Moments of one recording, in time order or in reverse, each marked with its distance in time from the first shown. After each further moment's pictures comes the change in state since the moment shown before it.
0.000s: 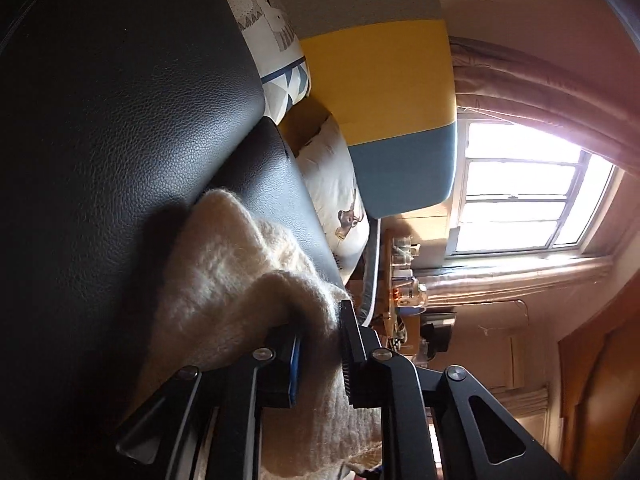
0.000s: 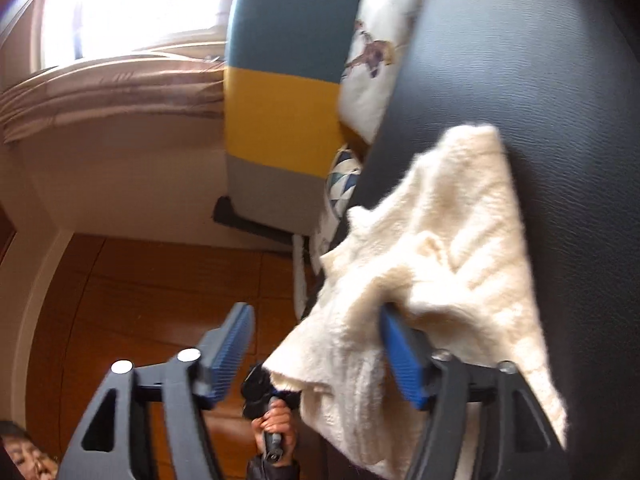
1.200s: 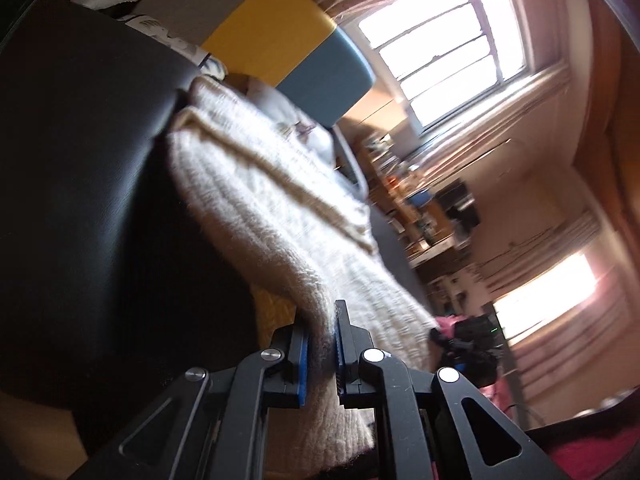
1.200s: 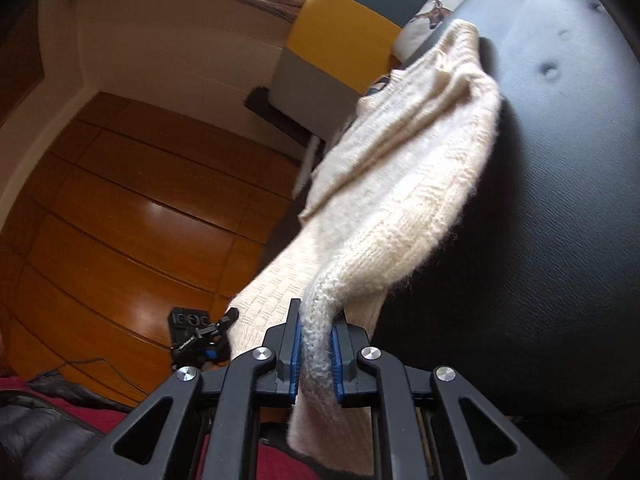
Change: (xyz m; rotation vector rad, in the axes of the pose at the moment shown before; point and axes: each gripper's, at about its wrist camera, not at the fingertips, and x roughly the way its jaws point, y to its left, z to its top) left arm -0.211 -0.019 -0.262 0.531 0.105 0.024; right arm -0.151 0.031 -0.226 -0.337 0.223 -0.063
